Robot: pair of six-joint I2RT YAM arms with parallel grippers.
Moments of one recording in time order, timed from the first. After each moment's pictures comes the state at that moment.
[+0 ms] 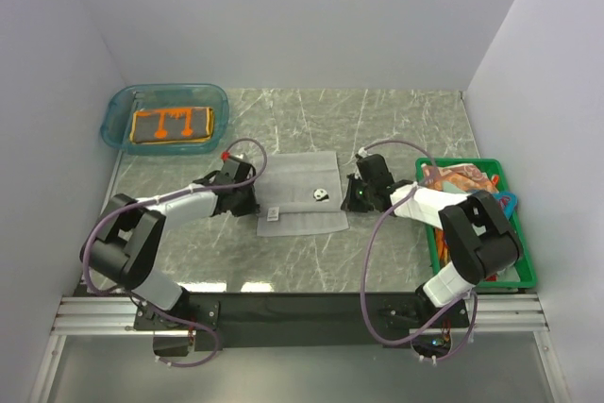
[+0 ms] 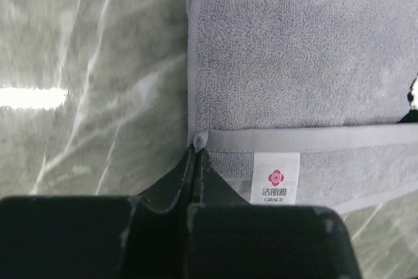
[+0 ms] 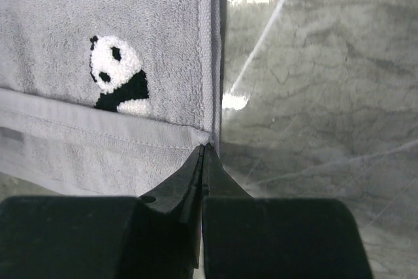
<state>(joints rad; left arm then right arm) -0.48 1.53 0.74 -0.18 0.00 -0.70 0.45 1.56 0.71 -0.07 -0.12 0.52</state>
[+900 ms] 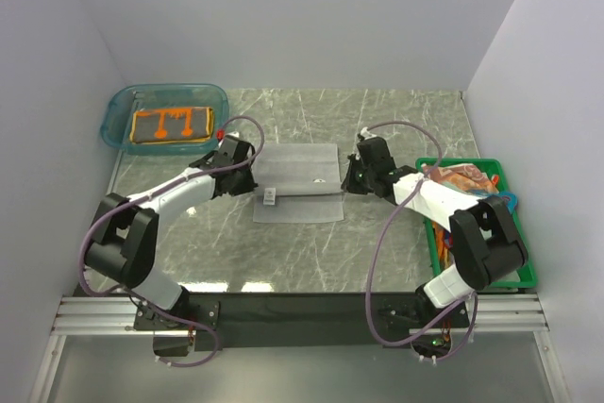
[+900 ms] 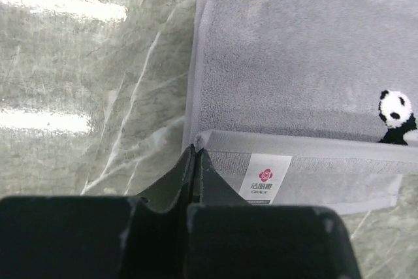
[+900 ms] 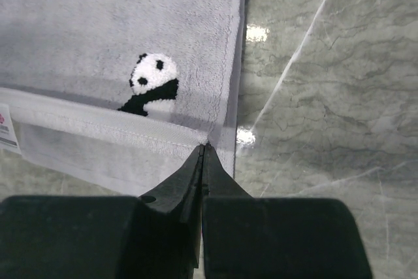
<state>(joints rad) -0.44 1.55 0.94 -0.32 -0.12 -0.67 0.44 1.53 0.87 -0.16 -0.04 0.51</state>
